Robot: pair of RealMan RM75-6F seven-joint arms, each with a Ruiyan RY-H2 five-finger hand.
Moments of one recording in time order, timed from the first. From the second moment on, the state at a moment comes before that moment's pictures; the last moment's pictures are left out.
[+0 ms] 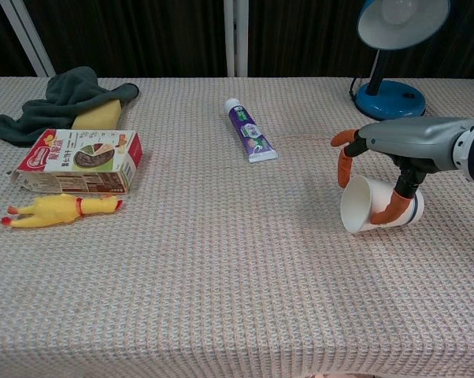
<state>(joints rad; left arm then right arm) -0.12 -1.17 -0.01 -1.19 1.48 1.35 -0.40 0.83 -1.37 0.02 -1.82 -0.74 0.96 -0.60</state>
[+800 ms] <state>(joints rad) -0.13 -1.18 -0.01 -1.17 1.49 1.35 -0.40 0.58 -1.54 0.06 -1.48 -1.29 1.13 0.51</state>
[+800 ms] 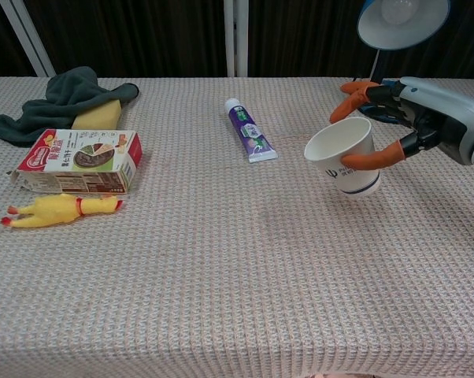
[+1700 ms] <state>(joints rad) -0.14 -1.19 -0.02 -1.15 1.49 1.37 -0.36 0.46 -1.80 -0.03 -0.91 -1.60 1.25 1.18</state>
